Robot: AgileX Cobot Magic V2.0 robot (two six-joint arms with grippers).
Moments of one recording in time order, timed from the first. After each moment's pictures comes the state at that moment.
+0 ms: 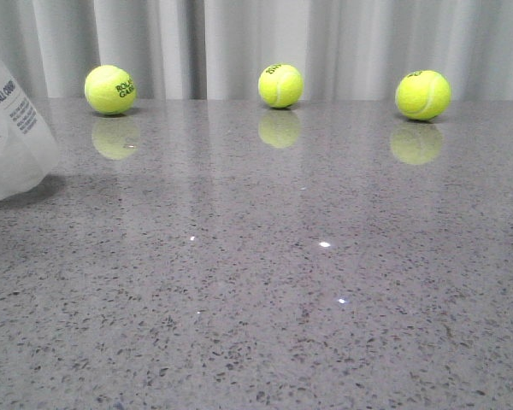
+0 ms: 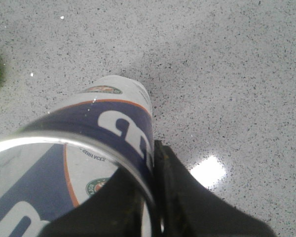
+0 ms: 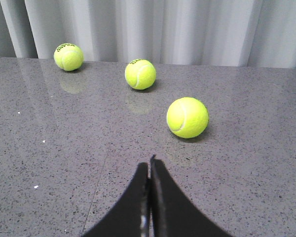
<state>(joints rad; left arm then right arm) -0.23 1.17 -1.32 -0.20 1.27 0.42 0.07 0.18 -0.45 -0.05 0.51 0.06</state>
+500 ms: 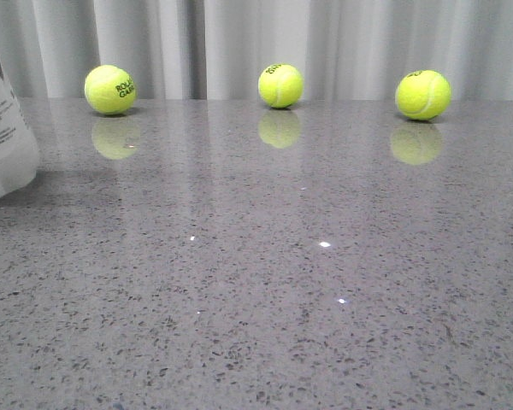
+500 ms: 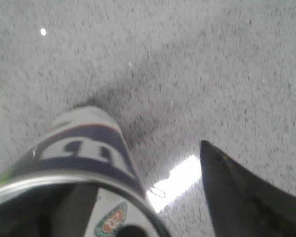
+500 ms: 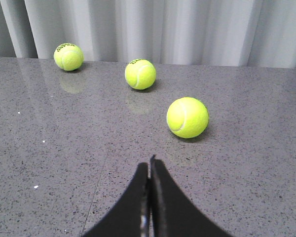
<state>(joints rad) -0.23 1.33 -1.43 -0.27 1.26 0.42 0.07 0.18 -0.45 -0.05 0.51 0.06</state>
